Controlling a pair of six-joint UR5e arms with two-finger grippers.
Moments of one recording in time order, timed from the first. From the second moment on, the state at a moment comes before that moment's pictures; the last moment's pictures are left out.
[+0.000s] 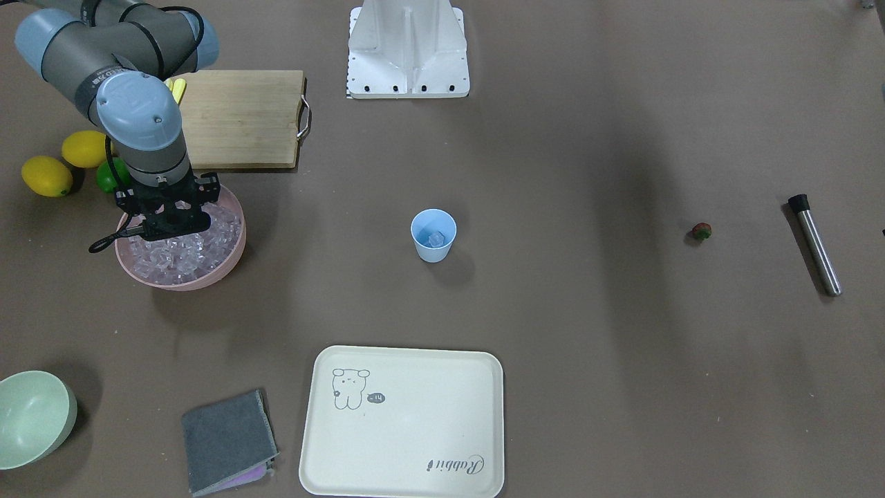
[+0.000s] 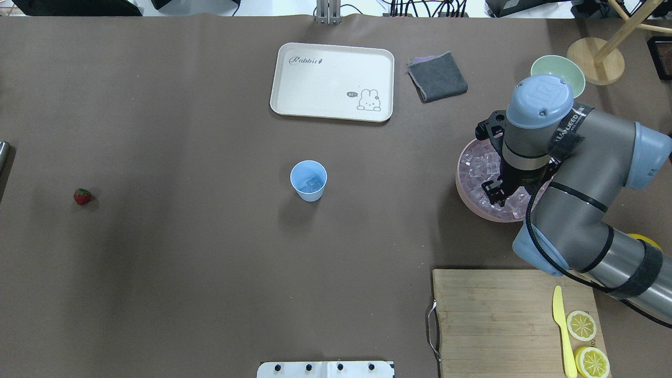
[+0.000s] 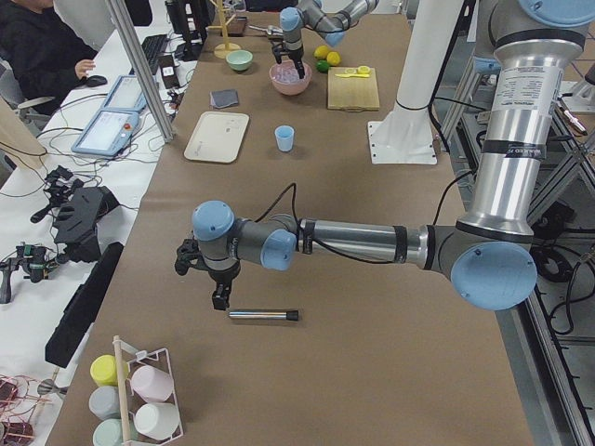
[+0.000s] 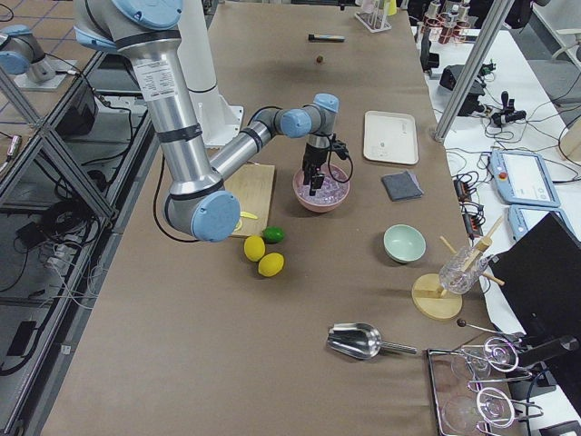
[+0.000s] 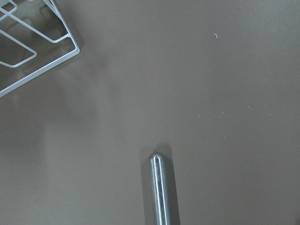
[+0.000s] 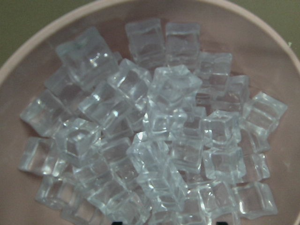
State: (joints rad) left arm -1.45 -1.70 -1.49 -1.76 -2.33 -0.16; right arm 0.73 -1.23 1.85 -1.91 1.96 0.52
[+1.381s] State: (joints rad) left arm -1.45 -1.70 -1.50 -1.75 -2.33 -0.16; right arm 0.73 -1.24 1.88 -1.97 1.93 0.42
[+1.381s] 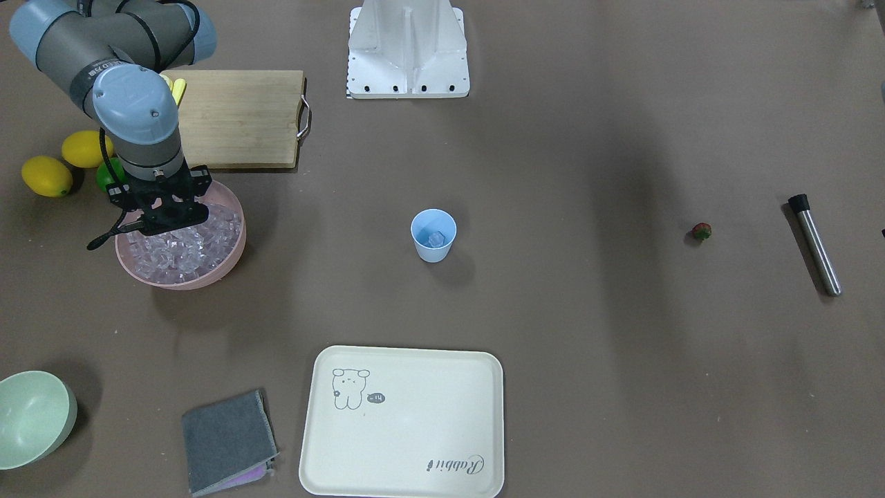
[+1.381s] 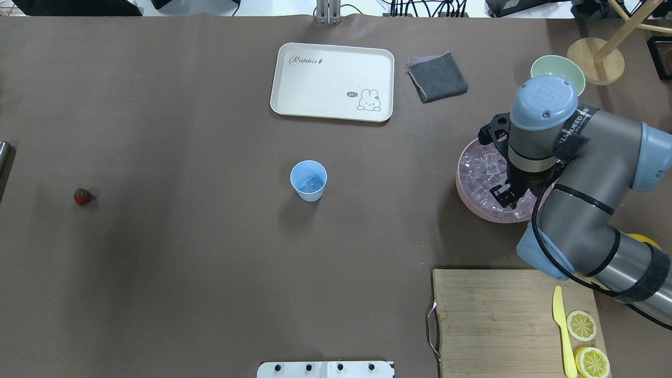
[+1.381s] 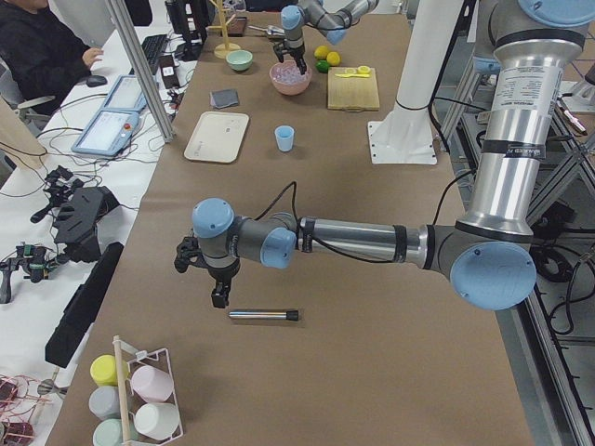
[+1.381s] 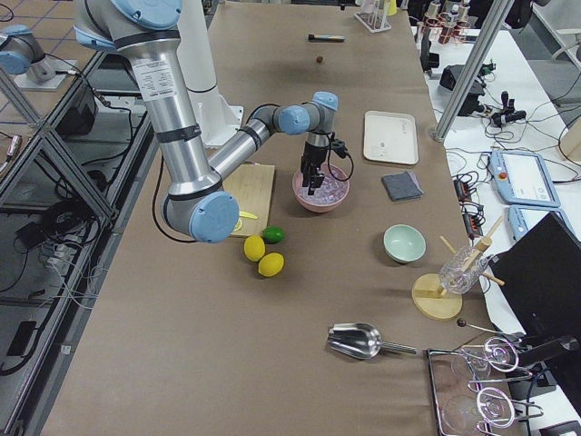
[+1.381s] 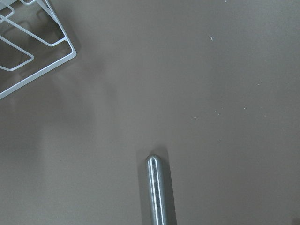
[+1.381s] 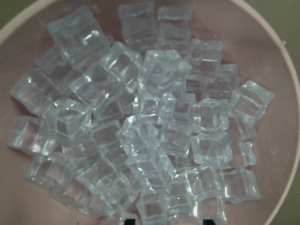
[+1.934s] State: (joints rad) left arm -1.44 -1.71 -1.50 -1.75 -2.33 -0.16; right arm 0.71 -1.24 1.87 -1.97 1.88 0.35
